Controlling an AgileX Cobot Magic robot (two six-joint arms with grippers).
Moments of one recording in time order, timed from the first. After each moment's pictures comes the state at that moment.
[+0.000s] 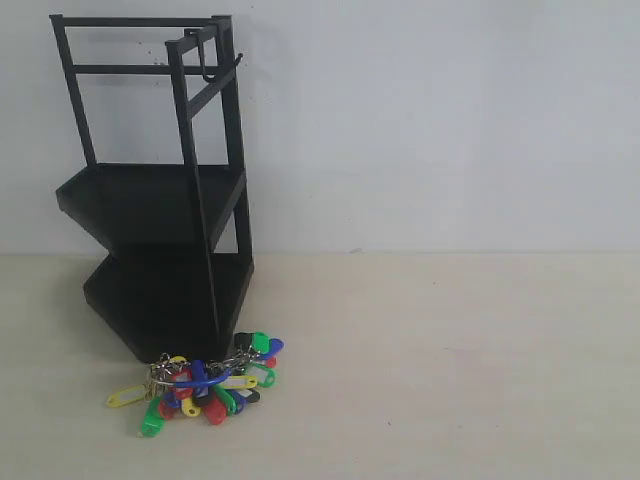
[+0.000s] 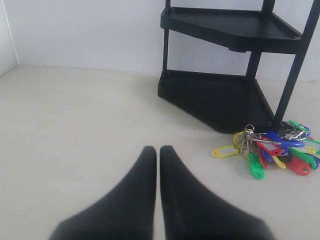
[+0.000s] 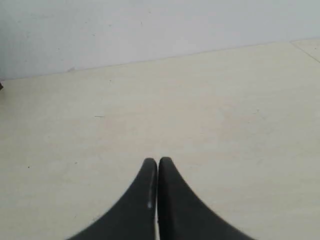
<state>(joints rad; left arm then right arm) -0.16 0.00 0.00 0.34 0.29 -0.39 0.06 0.01 0.00 -0.10 0.32 0.25</state>
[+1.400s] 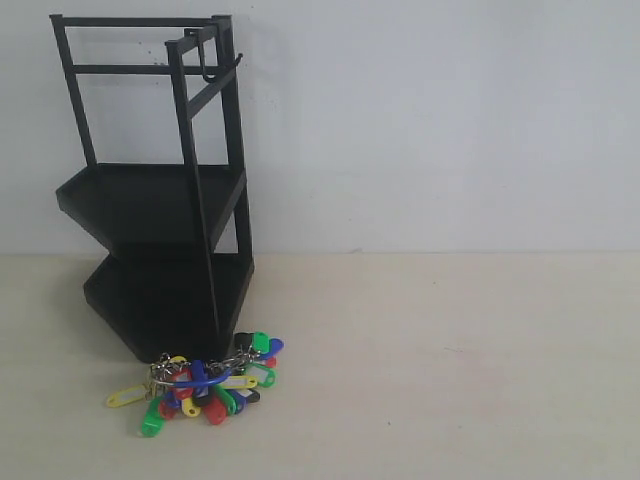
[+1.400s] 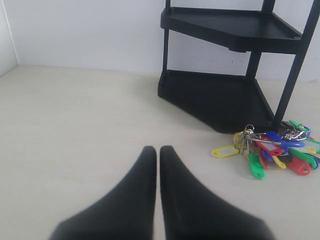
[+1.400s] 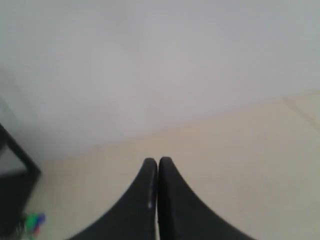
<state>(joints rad) -0.16 0.00 0.00 0.34 0.29 -0.39 0.11 0.52 -0.83 -0.16 0.71 0.46</state>
